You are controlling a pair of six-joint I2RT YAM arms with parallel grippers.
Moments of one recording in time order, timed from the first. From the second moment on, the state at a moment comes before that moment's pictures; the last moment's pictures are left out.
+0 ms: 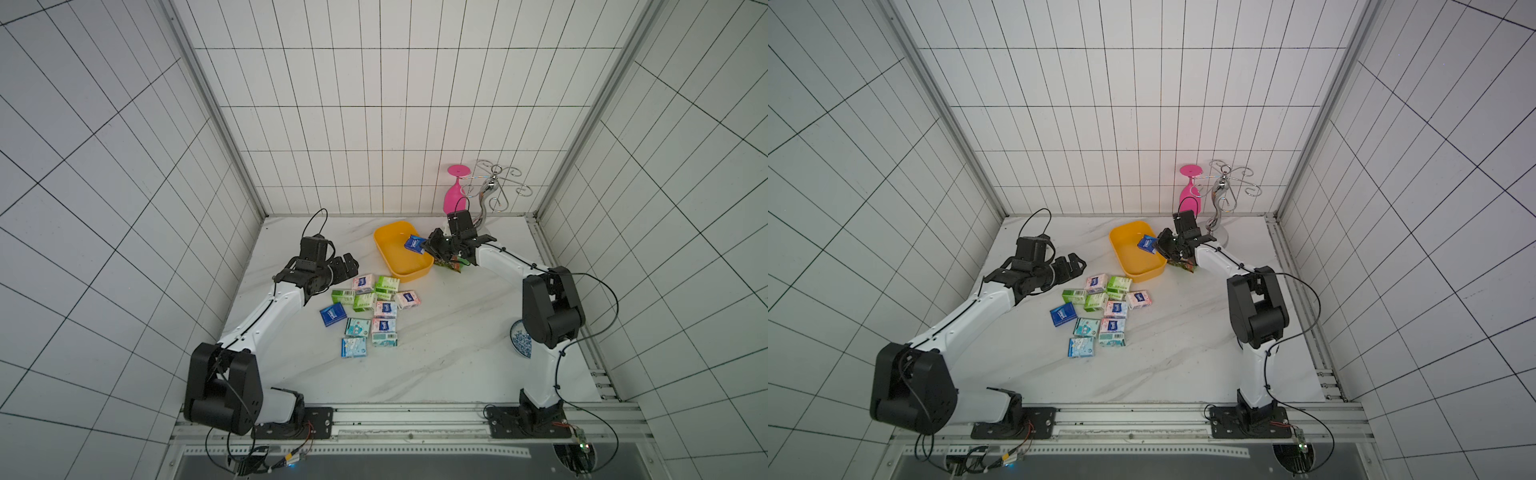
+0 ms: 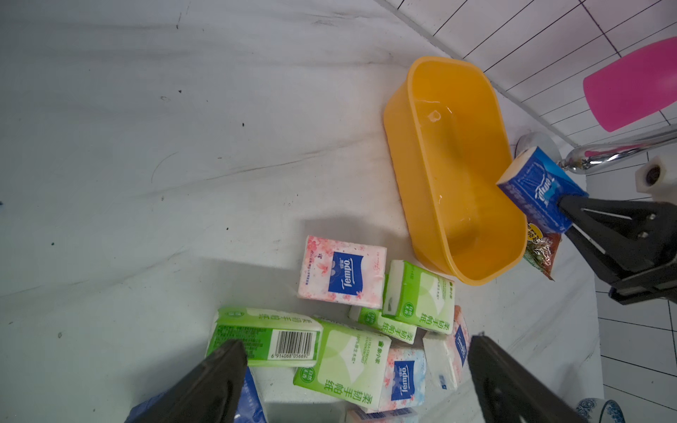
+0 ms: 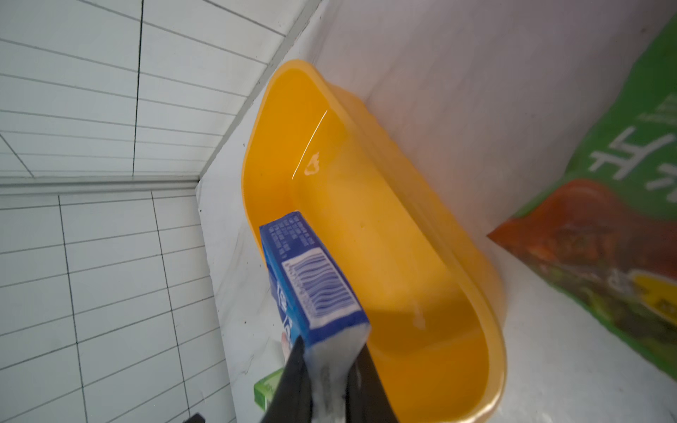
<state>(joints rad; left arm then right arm) -0.21 1.37 1.00 -0.43 0.19 -0.59 0.46 2.01 1.52 -0.24 -0.32 1.00</state>
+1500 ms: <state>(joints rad) -0.18 1.30 0.95 -0.52 0.17 -0.55 0.55 2.00 1.66 -0.34 -0.23 0.89</state>
